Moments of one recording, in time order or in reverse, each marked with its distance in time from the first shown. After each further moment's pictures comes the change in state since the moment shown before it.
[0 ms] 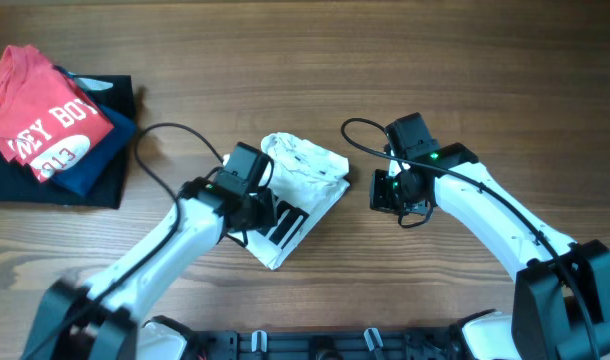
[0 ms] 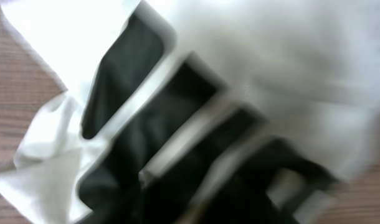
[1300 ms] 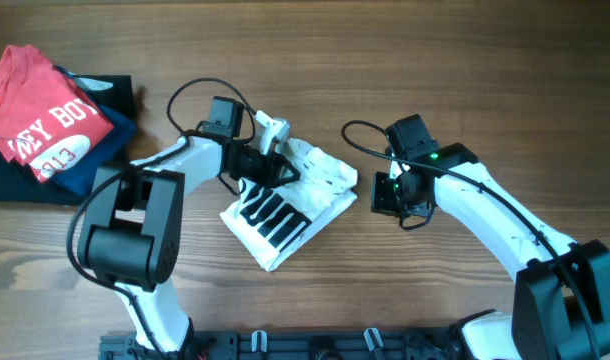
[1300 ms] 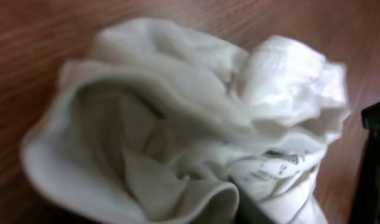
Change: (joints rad) left arm 0.237 0.539 0.249 0.273 0.660 0.719; right arm 0.000 0.000 0.000 -0.030 0.004 -0.003
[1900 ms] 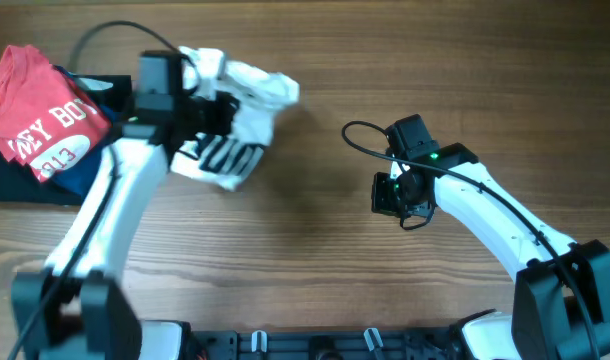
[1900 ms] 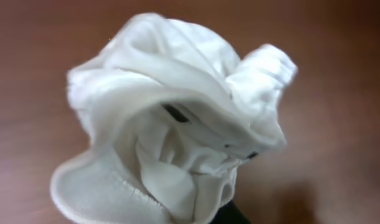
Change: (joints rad) left arm 0.160 -0.438 0.136 -0.098 -0.421 -0.177; right arm 0.000 0.000 0.000 -0.003 0.016 0.000
